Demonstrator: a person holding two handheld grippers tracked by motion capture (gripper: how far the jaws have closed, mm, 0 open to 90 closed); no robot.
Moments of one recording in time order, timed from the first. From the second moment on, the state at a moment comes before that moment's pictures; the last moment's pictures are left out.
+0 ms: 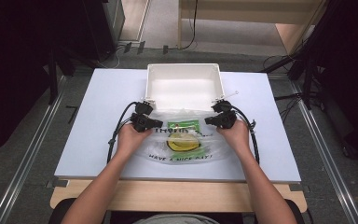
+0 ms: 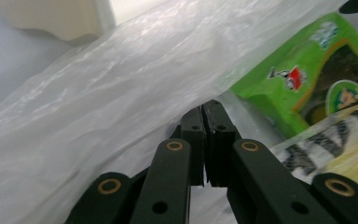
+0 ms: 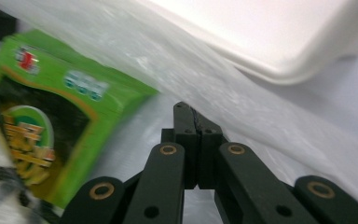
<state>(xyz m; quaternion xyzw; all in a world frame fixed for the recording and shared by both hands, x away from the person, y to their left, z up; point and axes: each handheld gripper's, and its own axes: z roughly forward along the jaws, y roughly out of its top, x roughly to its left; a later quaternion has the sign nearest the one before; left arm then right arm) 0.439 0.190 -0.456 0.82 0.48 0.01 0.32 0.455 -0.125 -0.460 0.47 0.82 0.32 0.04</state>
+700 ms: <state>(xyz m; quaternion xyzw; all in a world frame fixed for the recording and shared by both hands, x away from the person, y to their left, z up) 0.431 0.187 -0.449 0.82 0.47 -0.02 0.34 0.435 -0.096 -0.400 0.39 0.84 0.38 0.03</state>
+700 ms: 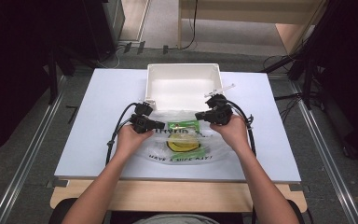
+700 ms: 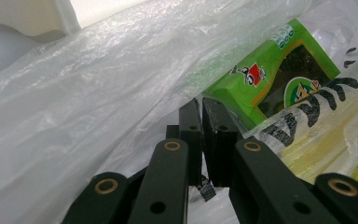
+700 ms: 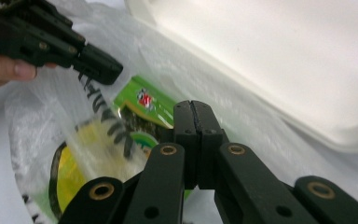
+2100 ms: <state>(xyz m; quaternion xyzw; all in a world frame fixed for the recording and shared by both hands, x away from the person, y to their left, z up) 0.403 0.182 -0.458 0.83 0.43 -0.07 0.34 0.479 -0.060 -0.465 0.40 0.85 0.33 0.03</state>
